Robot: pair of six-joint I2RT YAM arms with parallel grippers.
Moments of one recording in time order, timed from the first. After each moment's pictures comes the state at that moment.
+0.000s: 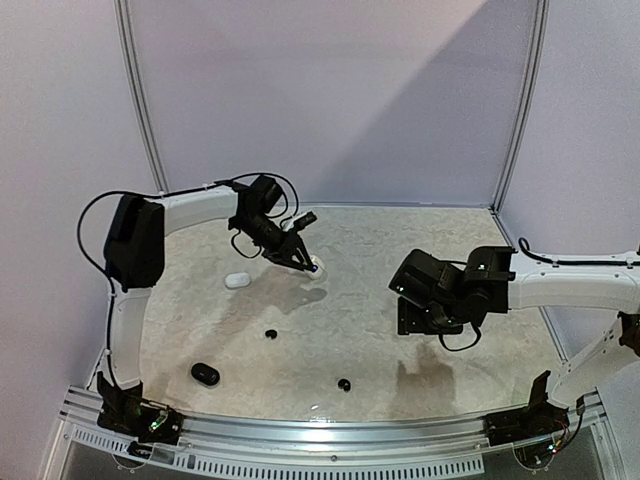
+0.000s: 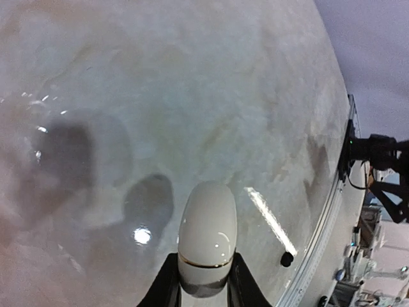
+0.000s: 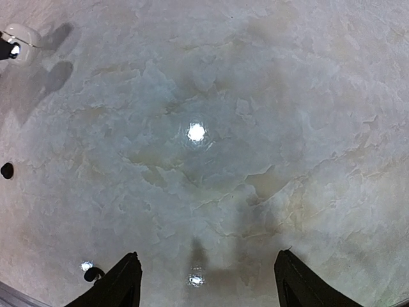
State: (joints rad) left arm -0.51 2.21 1.83 -0.85 0.73 0.03; right arm 1.09 1.43 1.06 -0.87 0.43 1.07
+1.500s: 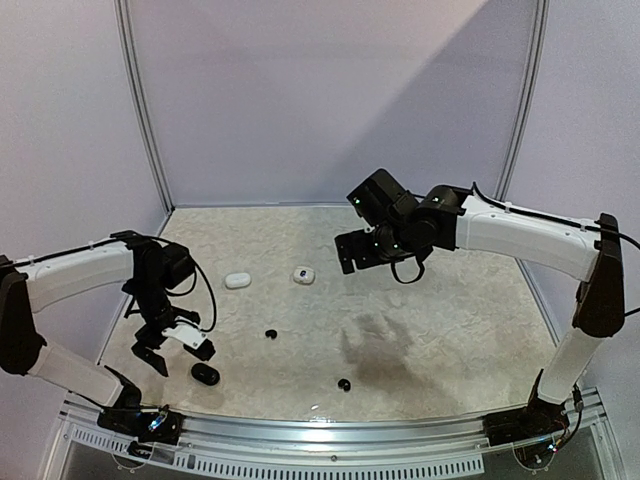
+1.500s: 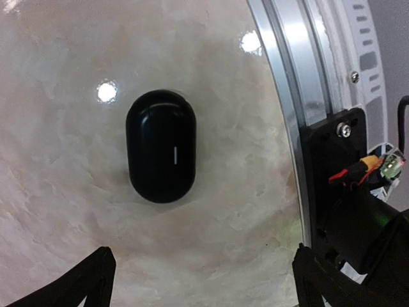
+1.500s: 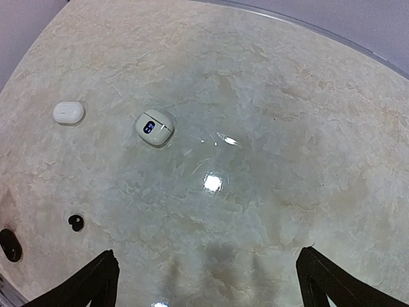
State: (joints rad) left arm -0.44 1.34 0.86 -1.28 0.14 1.48; right arm 0.96 1.75 1.58 -0.73 0.37 0.52
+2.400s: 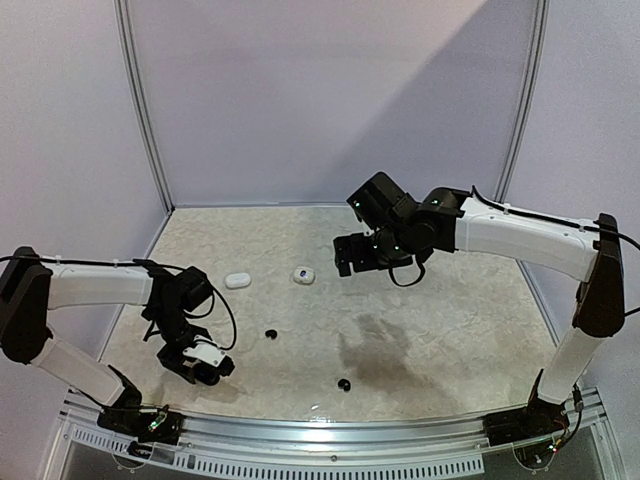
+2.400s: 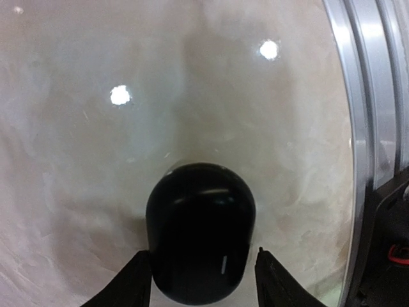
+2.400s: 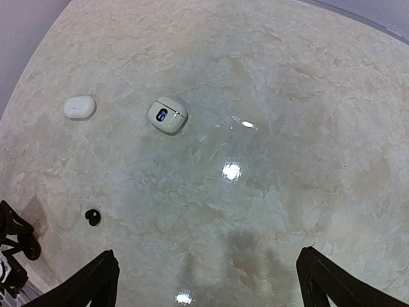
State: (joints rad) left arm -0.54 1.42 0.67 -0.94 0.17 1.35; right arm 0.96 1.75 1.56 -0.73 0.30 0.61
